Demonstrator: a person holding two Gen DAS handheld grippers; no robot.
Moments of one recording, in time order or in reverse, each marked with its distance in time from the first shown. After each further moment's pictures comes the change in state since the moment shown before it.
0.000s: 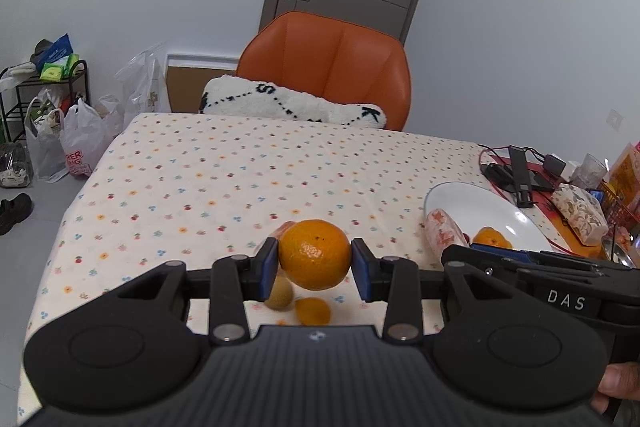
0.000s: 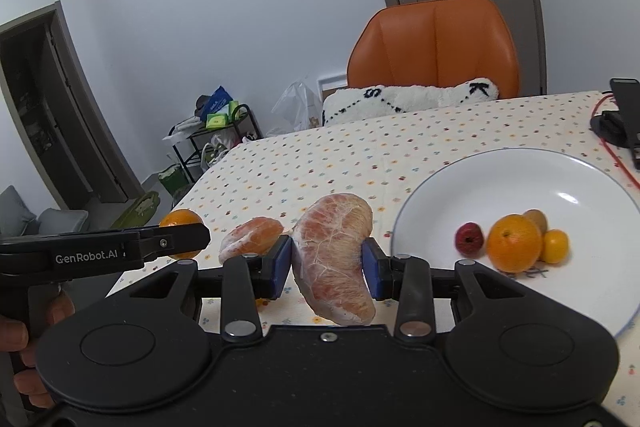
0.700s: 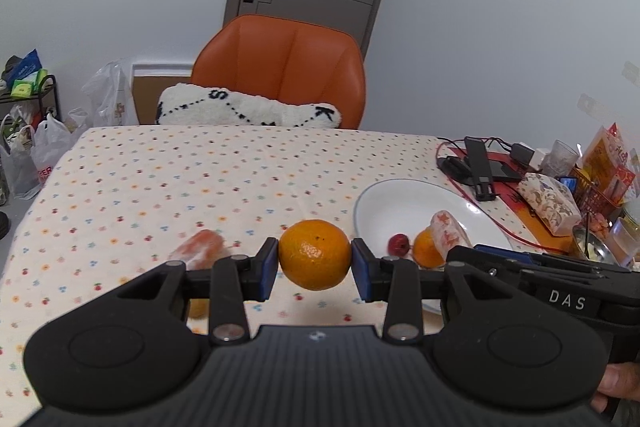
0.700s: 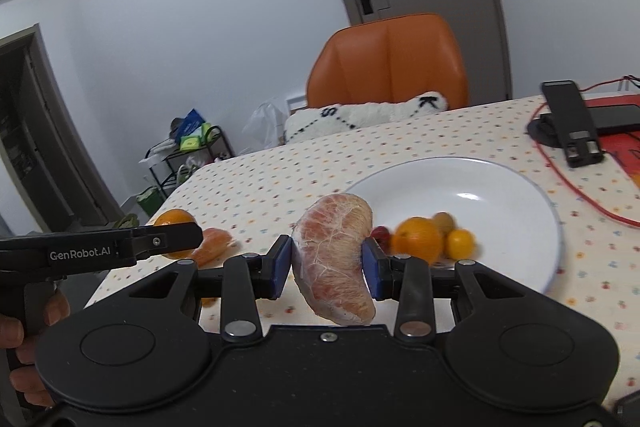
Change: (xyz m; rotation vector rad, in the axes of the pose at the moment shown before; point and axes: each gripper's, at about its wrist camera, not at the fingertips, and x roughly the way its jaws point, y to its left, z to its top) left arm 0.011 -0.058 0.000 0.055 -0.001 -0.069; right arm -0.046 -0.046 -0.005 0.049 -0.057 -0.077
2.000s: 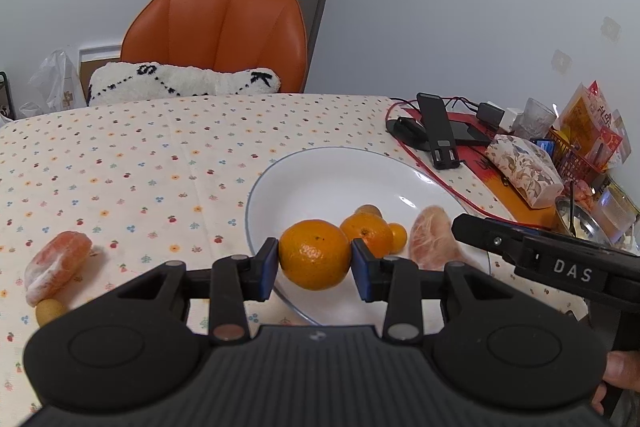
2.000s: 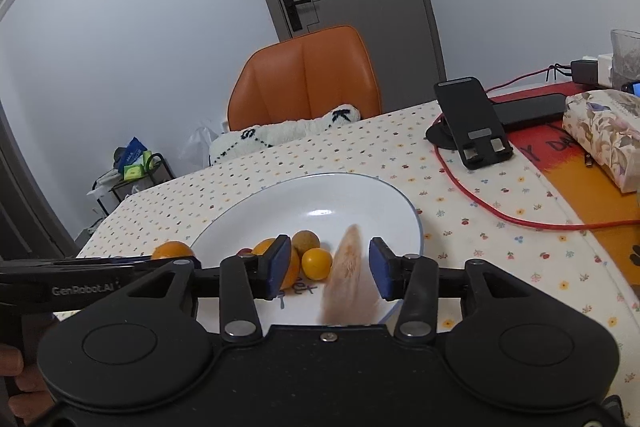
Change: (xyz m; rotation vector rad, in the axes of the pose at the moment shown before) left arm 0.074 -0.064 -0.004 0.062 0.096 -0.093; right arm -0.007 -0.075 0.001 0.081 -0.048 -0.143
